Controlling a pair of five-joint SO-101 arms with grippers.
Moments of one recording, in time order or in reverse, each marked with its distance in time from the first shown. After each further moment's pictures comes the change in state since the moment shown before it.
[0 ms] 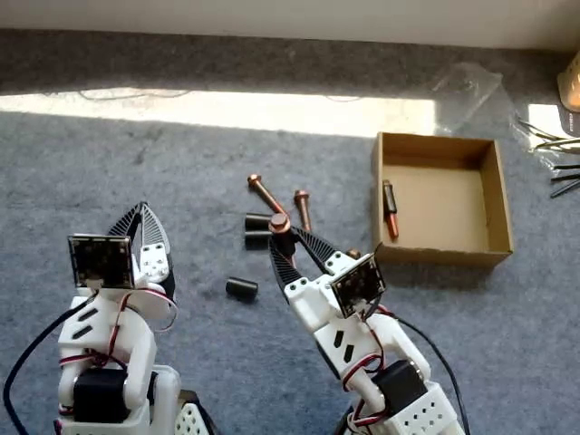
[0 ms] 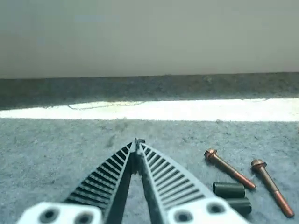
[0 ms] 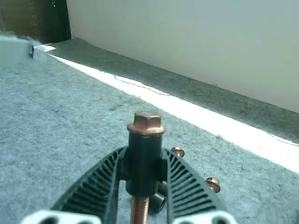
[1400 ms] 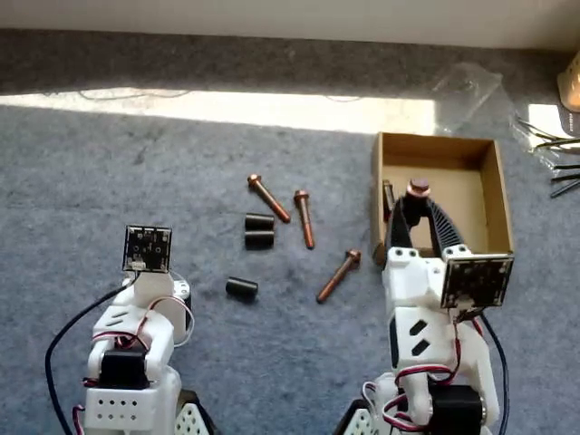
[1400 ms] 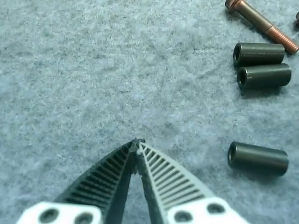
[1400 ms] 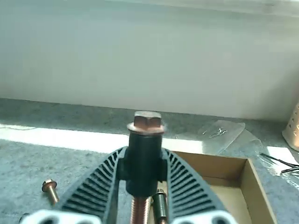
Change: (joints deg) left arm 0.0 0.0 19.1 10.5 0.0; right arm 33.2 3.2 -28.7 22.3 0.1
